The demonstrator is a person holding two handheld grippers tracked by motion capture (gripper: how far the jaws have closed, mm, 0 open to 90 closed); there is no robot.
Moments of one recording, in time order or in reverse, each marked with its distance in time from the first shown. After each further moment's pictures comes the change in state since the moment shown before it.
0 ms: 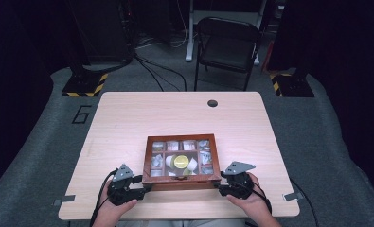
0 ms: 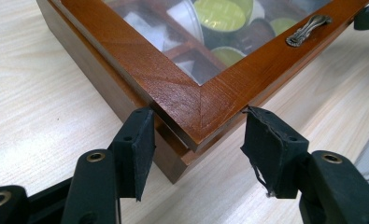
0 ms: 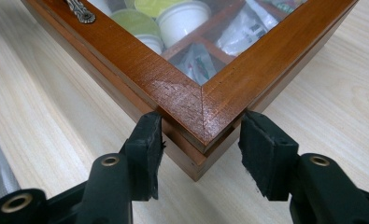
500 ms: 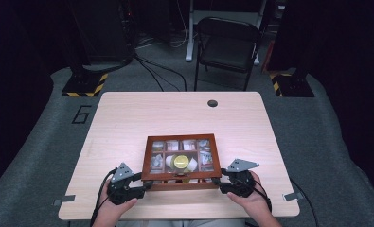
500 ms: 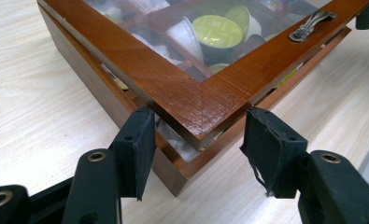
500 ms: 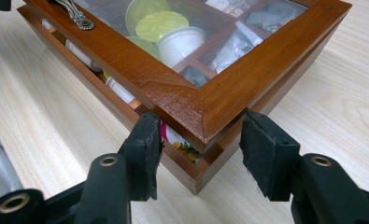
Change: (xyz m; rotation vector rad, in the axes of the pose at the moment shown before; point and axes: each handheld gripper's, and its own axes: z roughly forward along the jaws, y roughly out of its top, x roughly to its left) left arm -0.001 0.004 -0.002 -0.038 0.029 0.038; right arm -0.003 0.006 -0.007 -0.049 0.008 0.021
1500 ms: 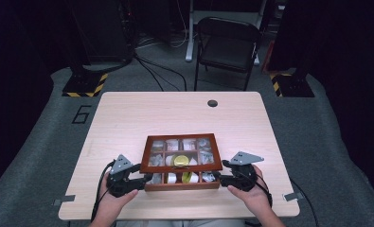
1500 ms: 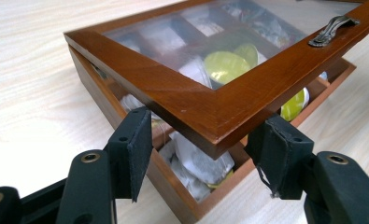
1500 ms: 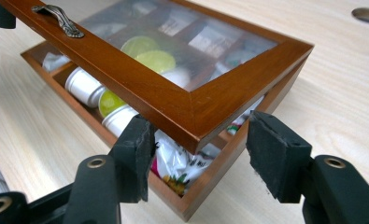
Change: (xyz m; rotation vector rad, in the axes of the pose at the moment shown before) left arm 0.002 0.027 -0.007 -0.046 0.038 -0.016; right arm -0.004 0.020 -0.011 -0.068 -0.027 0.037
